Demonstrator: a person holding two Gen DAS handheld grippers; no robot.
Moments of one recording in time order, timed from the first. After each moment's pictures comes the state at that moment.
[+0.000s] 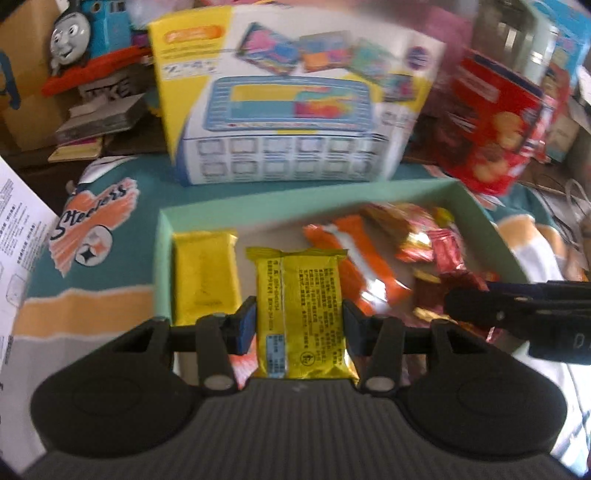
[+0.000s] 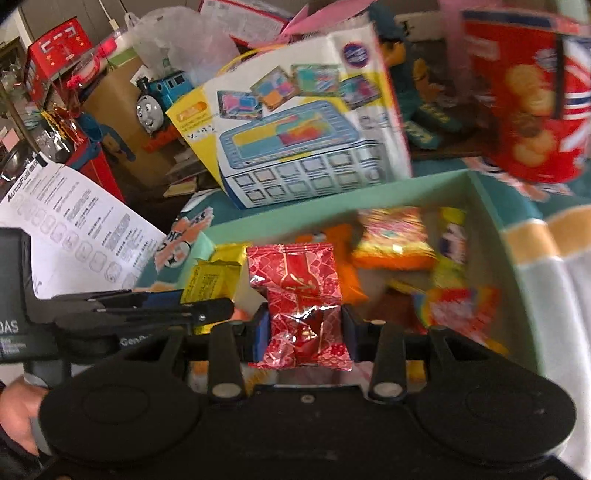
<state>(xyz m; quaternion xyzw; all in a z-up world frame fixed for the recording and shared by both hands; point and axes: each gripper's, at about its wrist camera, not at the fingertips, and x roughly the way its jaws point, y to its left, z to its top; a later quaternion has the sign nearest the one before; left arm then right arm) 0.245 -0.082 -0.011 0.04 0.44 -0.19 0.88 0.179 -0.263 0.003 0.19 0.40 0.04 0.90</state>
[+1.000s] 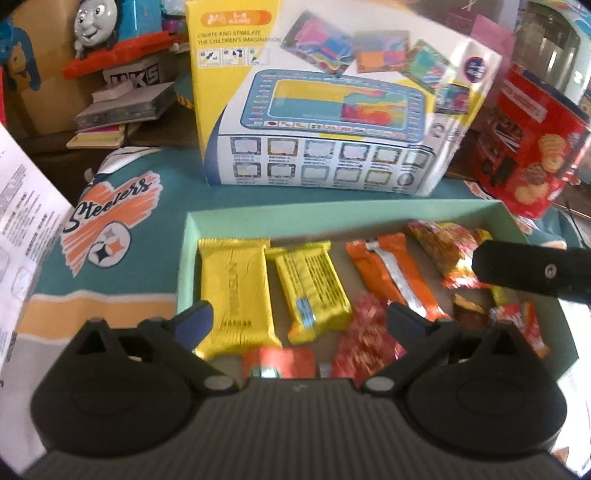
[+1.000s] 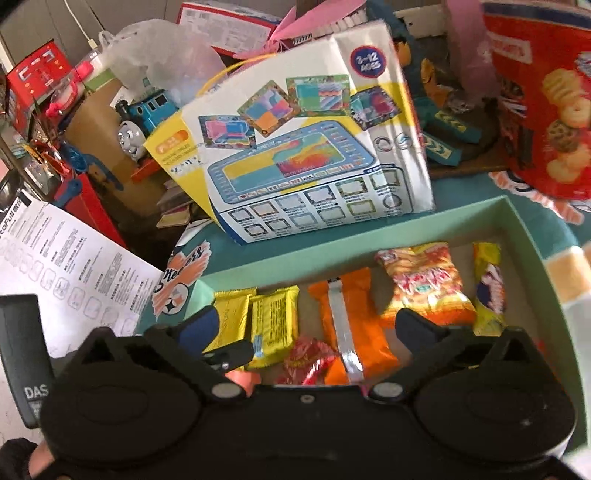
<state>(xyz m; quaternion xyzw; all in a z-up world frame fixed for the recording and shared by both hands) 0.263 -0.075 -0.019 0.03 0.44 -0.15 0.88 0.214 -0.269 0.004 0.22 0.38 0.03 0.90</state>
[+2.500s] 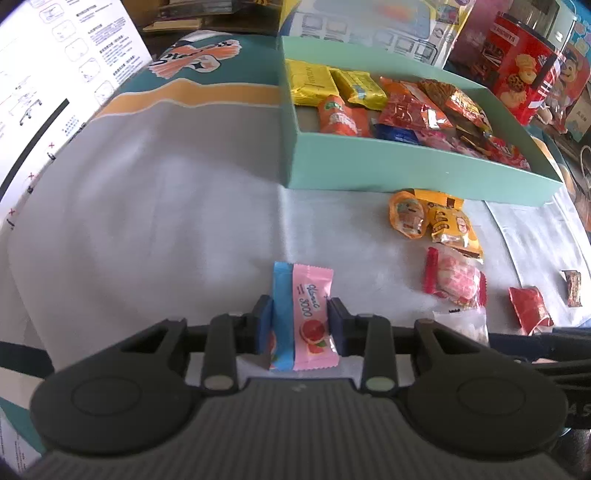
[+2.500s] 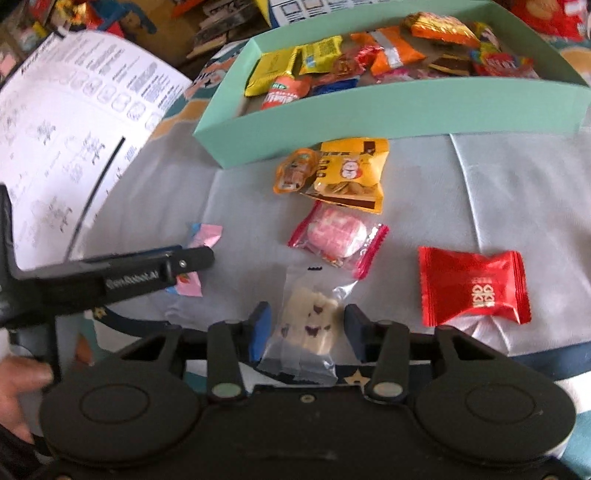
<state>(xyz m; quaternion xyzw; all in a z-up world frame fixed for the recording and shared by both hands) 0.062 0.050 -0.083 0.00 0.49 -0.13 0.86 0.011 -0.149 -0.077 0.14 0.51 0.06 0.84</state>
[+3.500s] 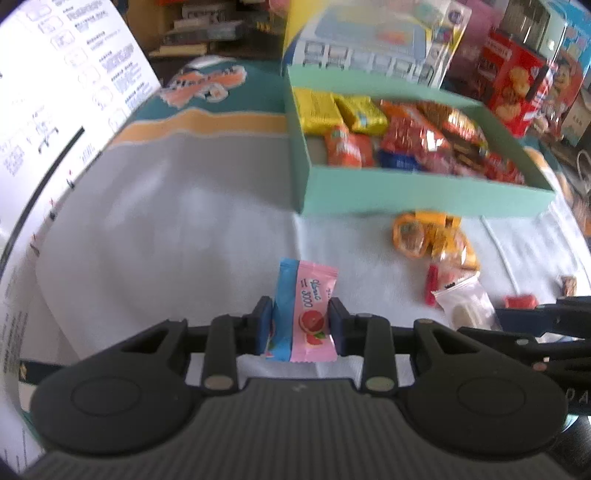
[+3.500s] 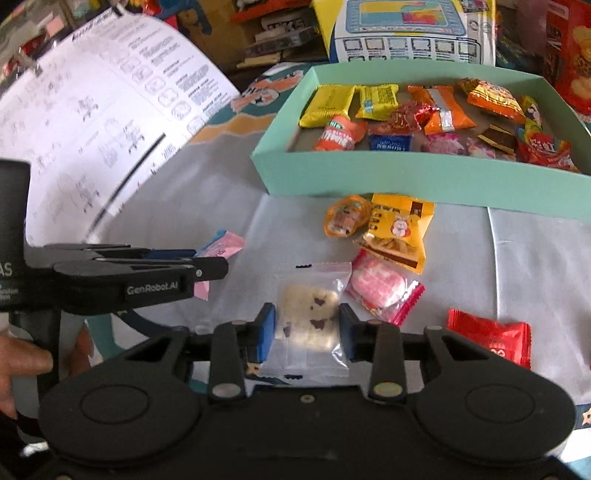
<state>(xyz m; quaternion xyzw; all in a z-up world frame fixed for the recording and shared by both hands) 0.061 0.063 -0.057 0.01 0.46 -0.13 0.88 0.019 -0.132 -0.044 0.10 0.46 0.11 0.87</state>
